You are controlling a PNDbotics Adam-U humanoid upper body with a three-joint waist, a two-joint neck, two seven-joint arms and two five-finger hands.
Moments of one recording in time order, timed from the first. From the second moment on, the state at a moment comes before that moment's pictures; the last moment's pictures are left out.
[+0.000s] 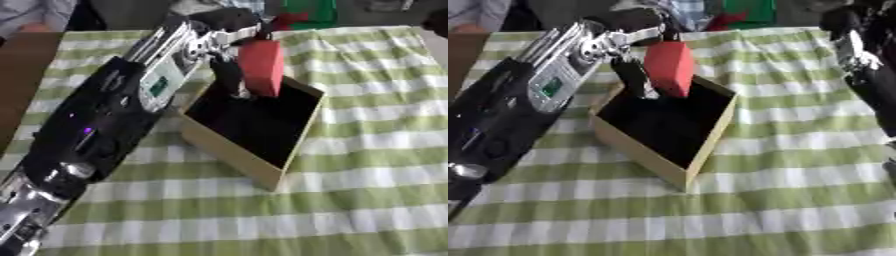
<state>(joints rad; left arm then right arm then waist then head) -1.25 0.23 -0.47 -1.14 -0.79 0.03 -0.57 -0.44 -0.46 -0.01 -1.98 -0.07 0.08 -0.08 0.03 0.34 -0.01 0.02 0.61</state>
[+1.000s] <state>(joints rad) -1.23 0.23 -0.42 -1.14 -0.85 -0.14 -0.61 -0.44 -0.46 -0.01 -1.98 -0.07 0.08 -0.08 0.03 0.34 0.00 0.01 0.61</state>
